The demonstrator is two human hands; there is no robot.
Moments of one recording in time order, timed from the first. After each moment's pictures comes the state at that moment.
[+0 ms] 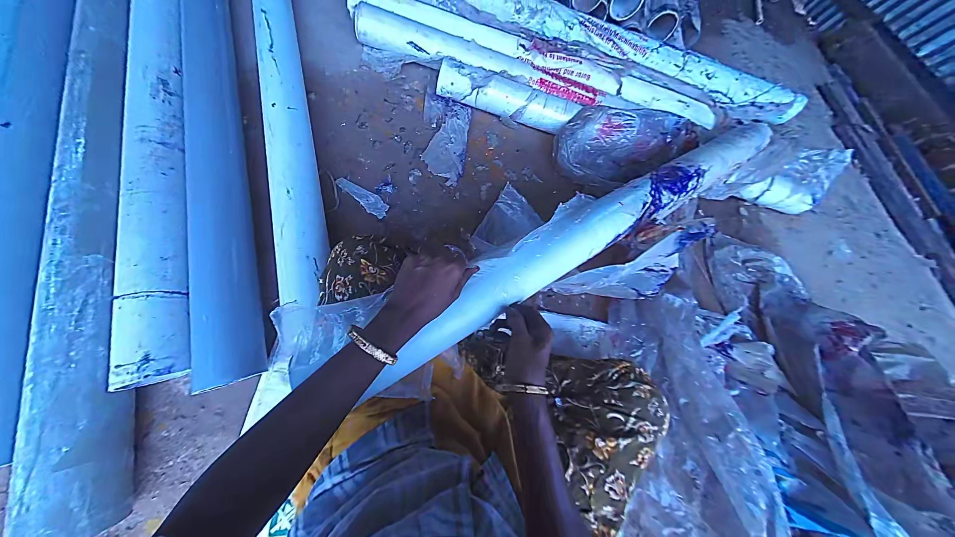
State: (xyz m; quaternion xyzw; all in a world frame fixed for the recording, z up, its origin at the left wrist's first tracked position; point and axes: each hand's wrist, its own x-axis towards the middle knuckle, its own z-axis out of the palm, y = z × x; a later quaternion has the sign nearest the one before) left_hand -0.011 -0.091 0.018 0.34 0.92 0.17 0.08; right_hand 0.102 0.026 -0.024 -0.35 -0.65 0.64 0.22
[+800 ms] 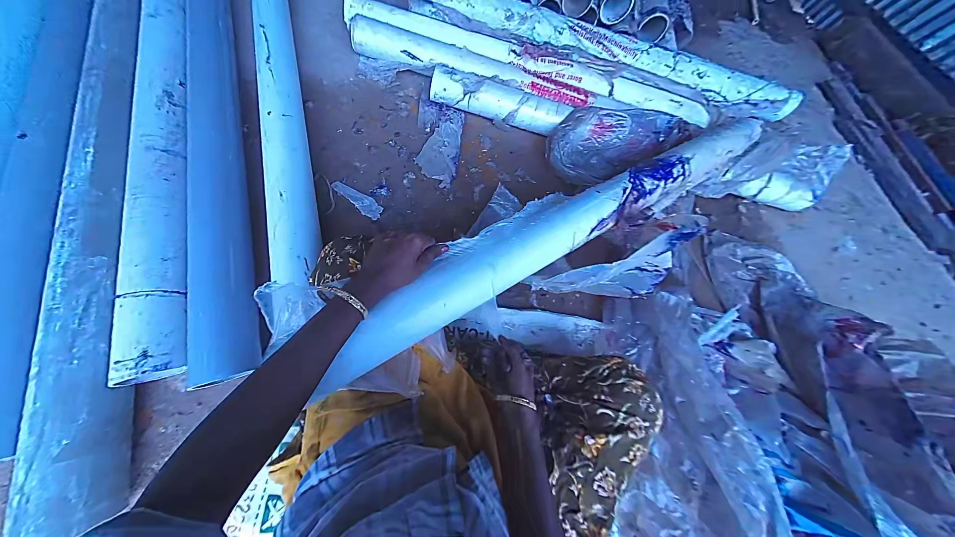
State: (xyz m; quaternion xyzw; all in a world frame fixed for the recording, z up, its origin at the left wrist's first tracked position) left_hand -0.055 -0.104 -0.001 0.35 0.90 0.21 0.14; right_hand 0.149 0.036 -0.067 -0.45 -0.37 0.79 0.19
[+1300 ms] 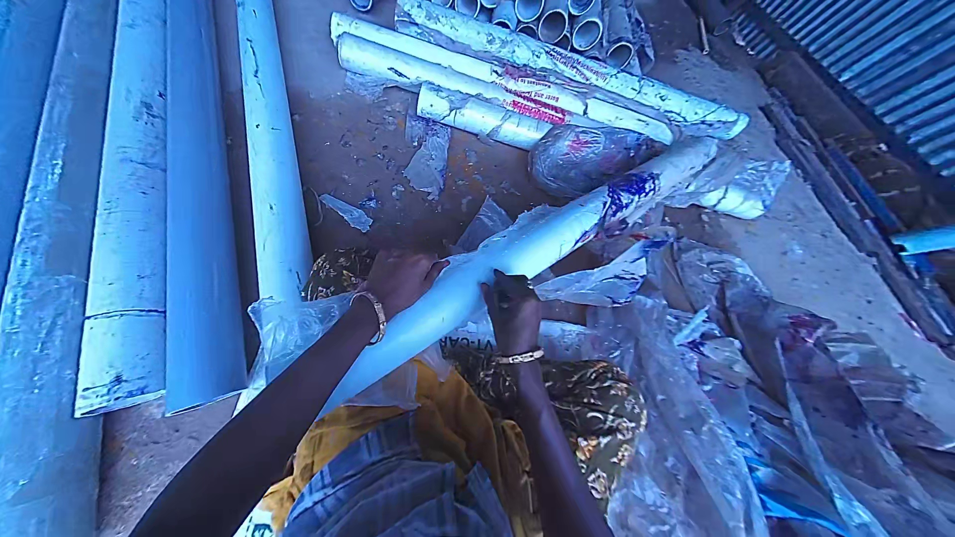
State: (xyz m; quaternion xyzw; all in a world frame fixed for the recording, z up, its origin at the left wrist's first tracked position) left_hand -0.035 -0.093 0.024 0.33 0.92 0.17 0.14; right_hand 0.079 0.061 -0.003 -0.19 -0.90 0.32 0.22
